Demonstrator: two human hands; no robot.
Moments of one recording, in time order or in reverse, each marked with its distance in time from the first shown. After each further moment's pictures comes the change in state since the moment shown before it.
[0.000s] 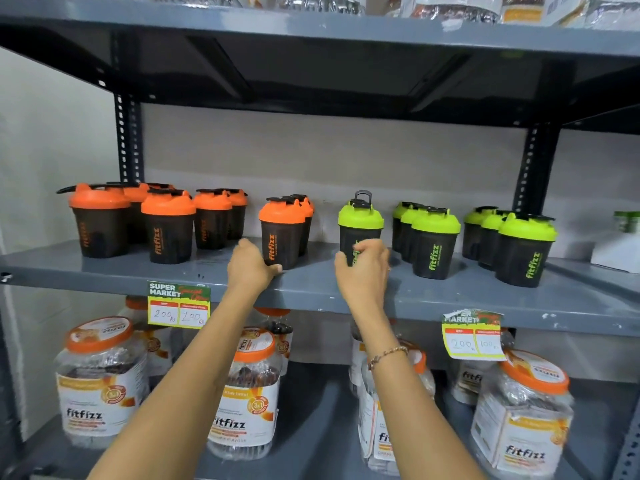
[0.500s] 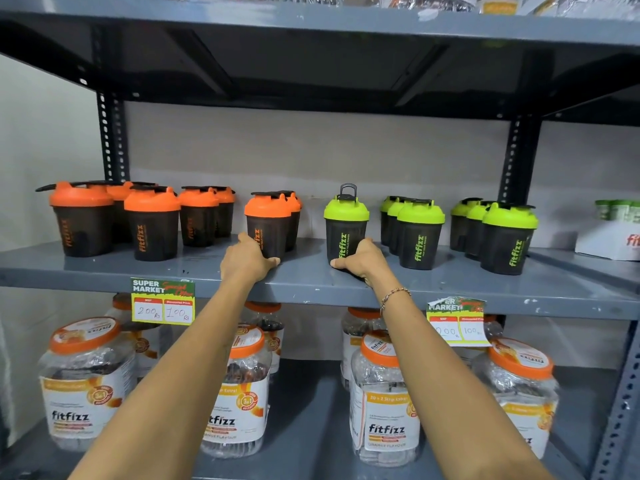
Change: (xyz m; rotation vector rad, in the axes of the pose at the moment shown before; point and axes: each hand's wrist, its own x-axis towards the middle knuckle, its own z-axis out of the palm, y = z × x) left_hand 0.004 0.011 0.013 0.180 -0.097 0.023; right_hand 0.080 0.060 0.013 -0.121 -0.428 0.247
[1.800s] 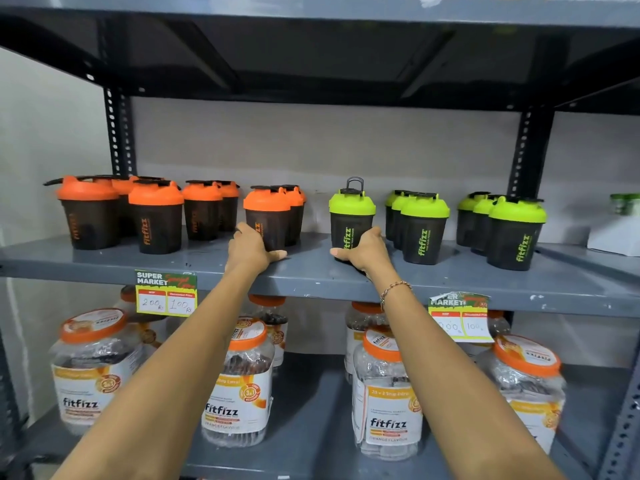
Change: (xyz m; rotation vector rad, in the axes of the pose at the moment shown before) left_hand 0.005 0.004 0.000 -0.148 0.025 -0.036; right_hand -0.010 -0.003 -0.004 0.052 0.077 -0.069
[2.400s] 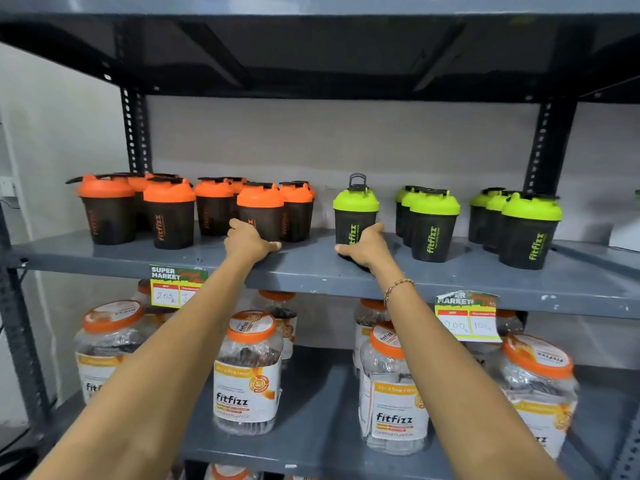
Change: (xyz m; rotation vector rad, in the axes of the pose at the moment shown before) left_hand 0.002 -0.002 -0.017 -0.079 0.017 -0.138; right_hand -0.006 -0.011 0.000 0.008 -0.097 0.026
